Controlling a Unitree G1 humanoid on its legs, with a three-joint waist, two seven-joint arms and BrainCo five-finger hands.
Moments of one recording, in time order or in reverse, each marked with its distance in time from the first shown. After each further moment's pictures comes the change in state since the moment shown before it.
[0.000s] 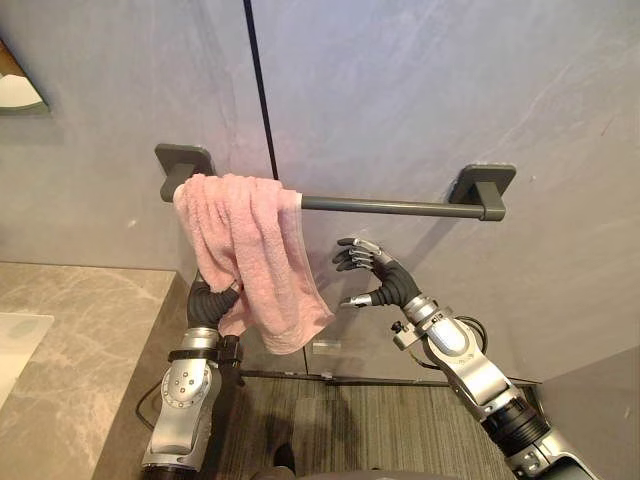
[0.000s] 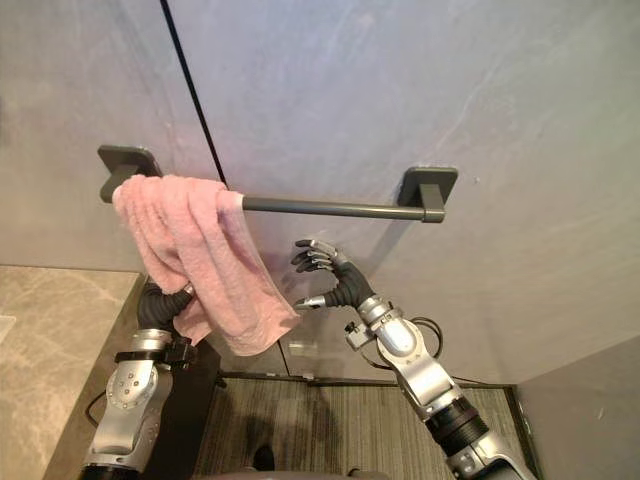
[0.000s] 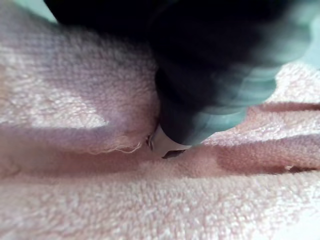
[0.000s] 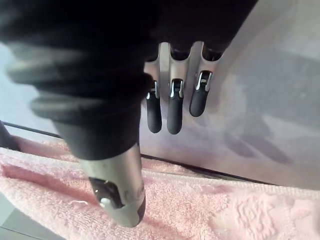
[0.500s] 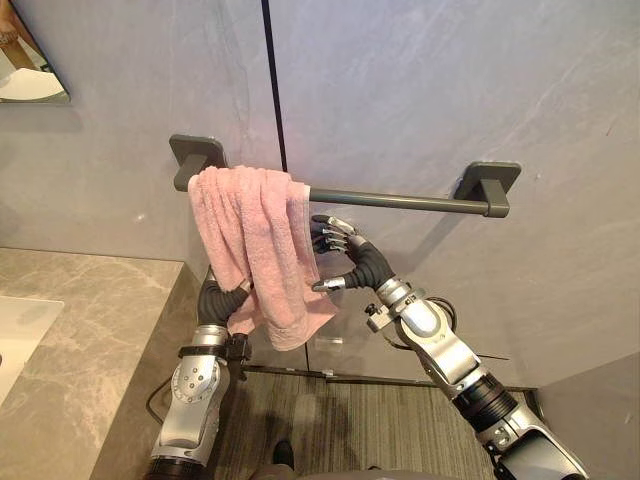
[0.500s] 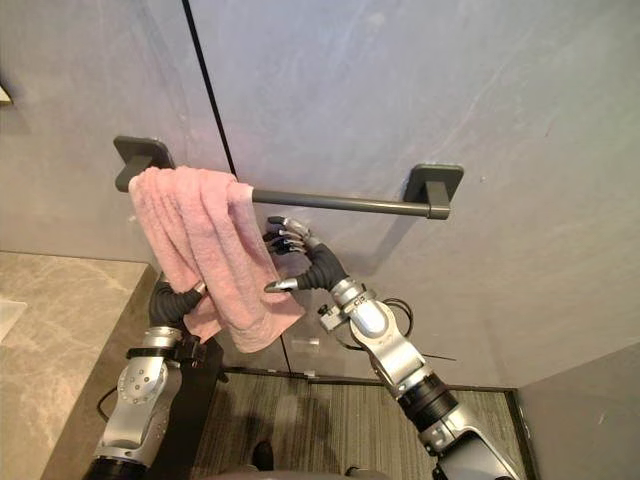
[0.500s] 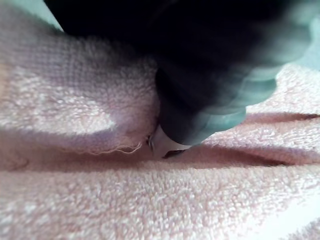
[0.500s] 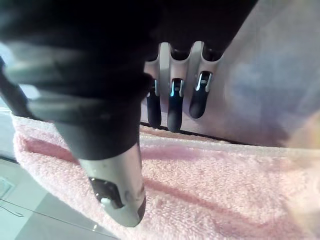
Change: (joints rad) left arm -0.029 -0.001 -0.030 0.032 -0.011 -0.007 0.001; right arm -0.116 0.097 0.041 0.034 0.001 0.001 -0.021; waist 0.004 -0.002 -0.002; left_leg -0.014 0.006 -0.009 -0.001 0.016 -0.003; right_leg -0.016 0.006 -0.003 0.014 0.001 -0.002
